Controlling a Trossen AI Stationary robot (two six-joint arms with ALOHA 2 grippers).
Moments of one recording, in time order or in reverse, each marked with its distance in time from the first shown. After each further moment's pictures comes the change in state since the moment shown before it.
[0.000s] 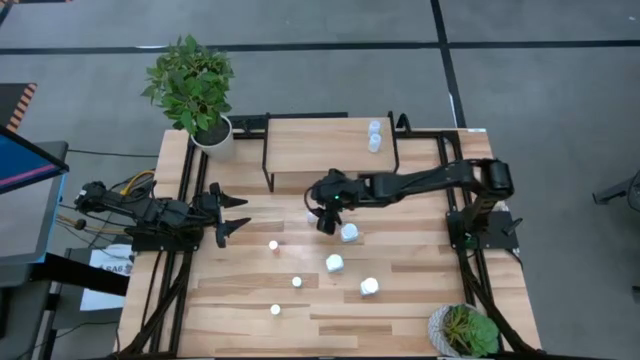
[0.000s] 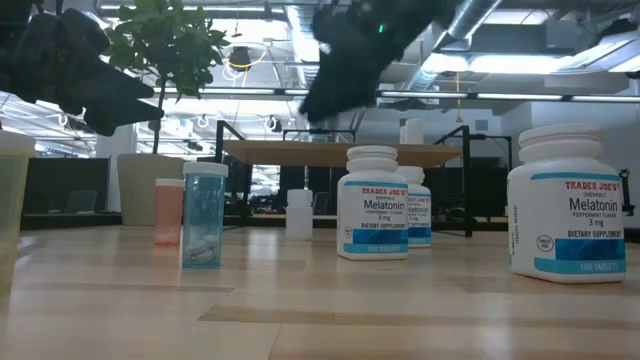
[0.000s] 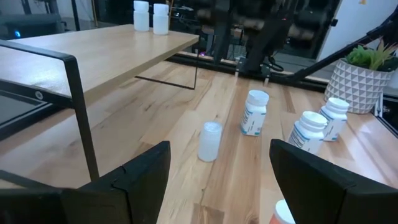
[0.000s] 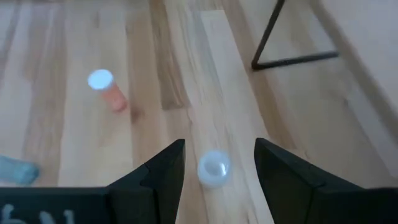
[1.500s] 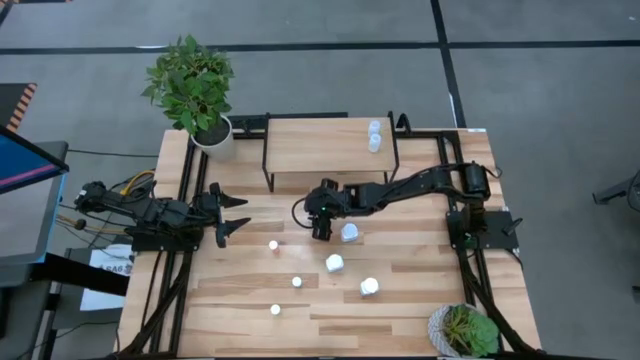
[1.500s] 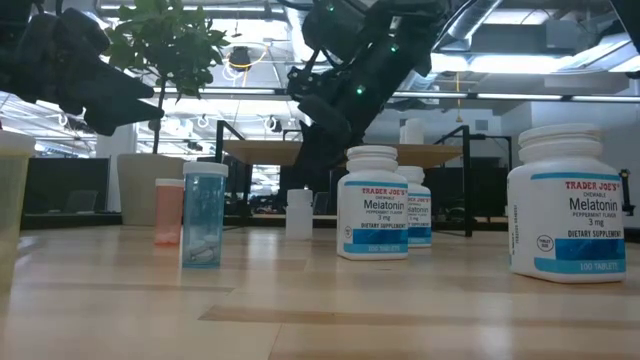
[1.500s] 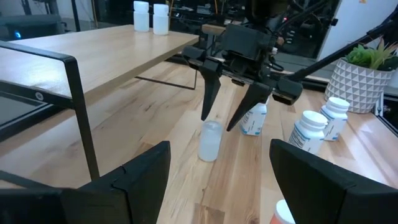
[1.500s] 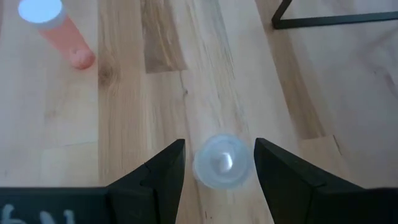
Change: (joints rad) left arm 0.000 0.000 0.000 0.000 0.000 0.005; right arm 0.002 0.204 0.015 0.058 0.033 -0.057
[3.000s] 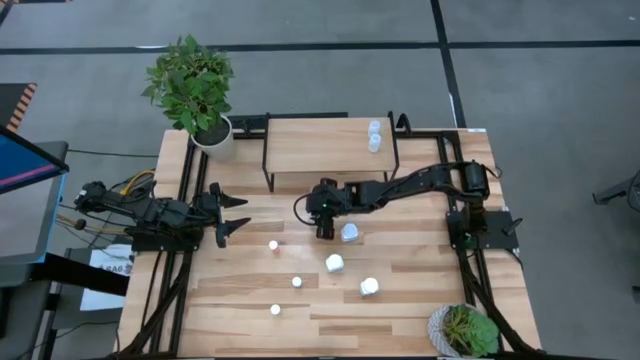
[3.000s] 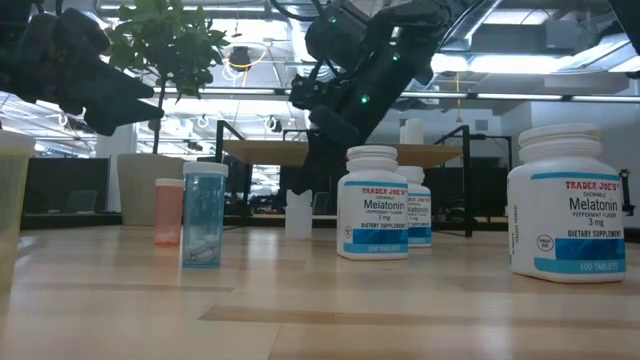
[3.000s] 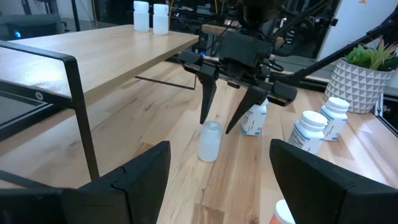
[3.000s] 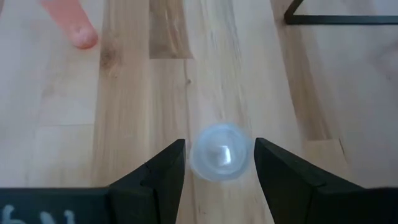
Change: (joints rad) left arm 0.000 0.000 0.000 0.000 0.000 -0.002; right arm -0.024 0.001 -0.028 0.023 -0.053 -0.091
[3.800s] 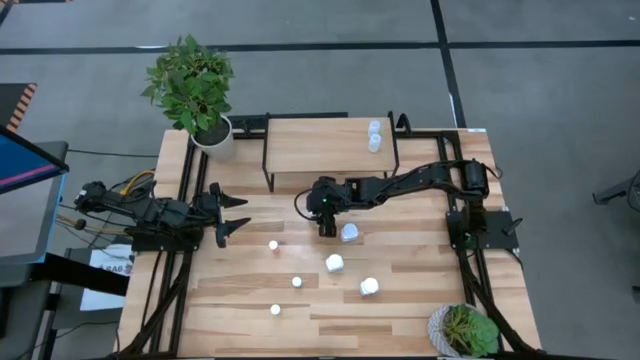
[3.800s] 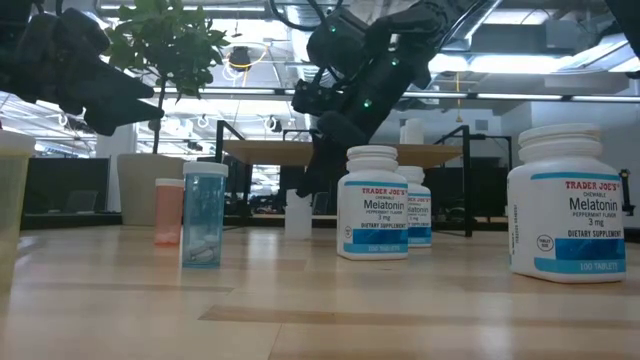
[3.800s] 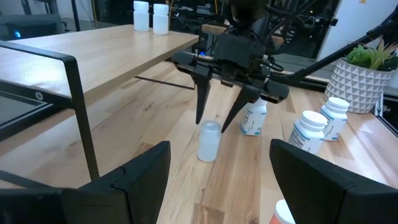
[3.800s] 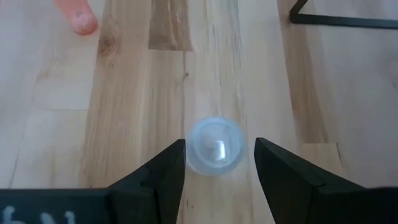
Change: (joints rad) left arm 0.000 0.000 0.000 0.000 0.000 0.000; right arm -0.029 0.000 0.000 -0.014 -0.062 -0.083
